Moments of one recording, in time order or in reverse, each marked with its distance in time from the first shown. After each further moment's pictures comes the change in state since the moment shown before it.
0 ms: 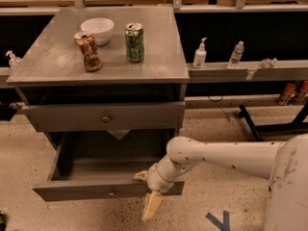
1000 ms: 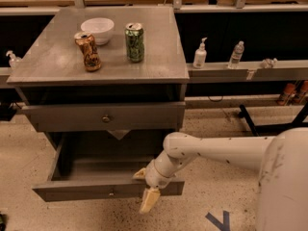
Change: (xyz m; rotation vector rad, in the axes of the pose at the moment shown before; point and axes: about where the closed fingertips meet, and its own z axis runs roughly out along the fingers) arm -0.003 -0.012 -0.001 -0.020 0.027 -0.011
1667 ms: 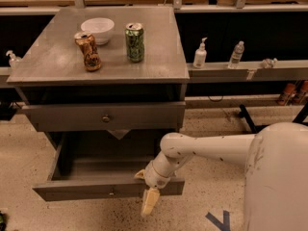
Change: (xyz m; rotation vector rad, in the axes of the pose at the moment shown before) arm 0.018 -0.007 0.013 -0.032 0.037 0.056
